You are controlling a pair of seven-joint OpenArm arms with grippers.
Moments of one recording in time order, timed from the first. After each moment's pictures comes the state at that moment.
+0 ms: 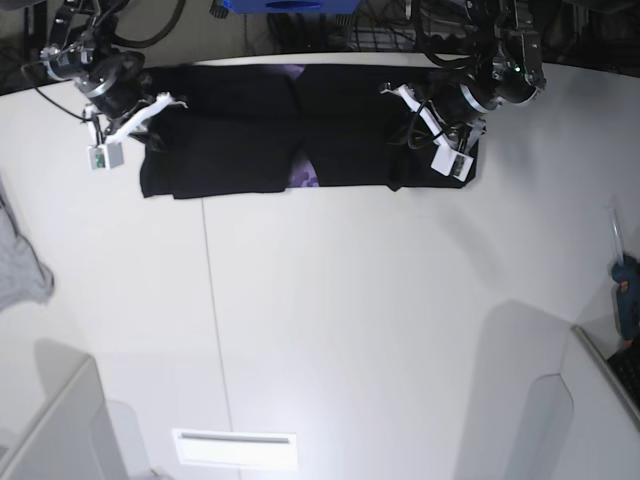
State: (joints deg) left arm 26.8 -6.9 -9.6 111.3 -37.1 -24.9 57.6; right arm -29.8 3.5 24.9 112.1 33.5 24.5 -52.2
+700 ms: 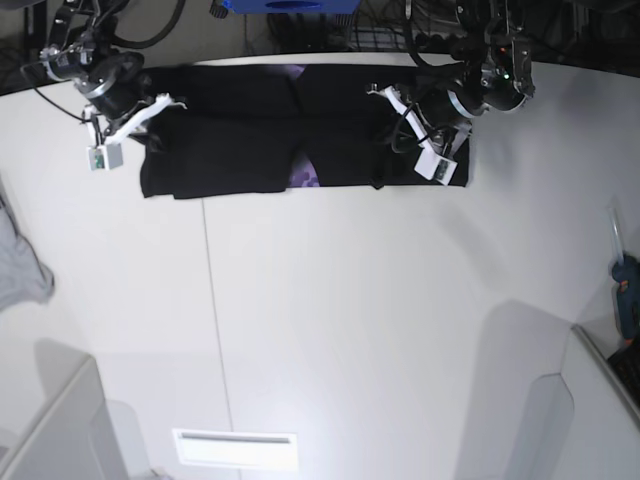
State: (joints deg) left arm 24.9 -6.1 -7.2 111.1 -37.2 -23.2 61.0; right arm -29.3 3.5 24.9 112.1 33.4 24.5 -52.2
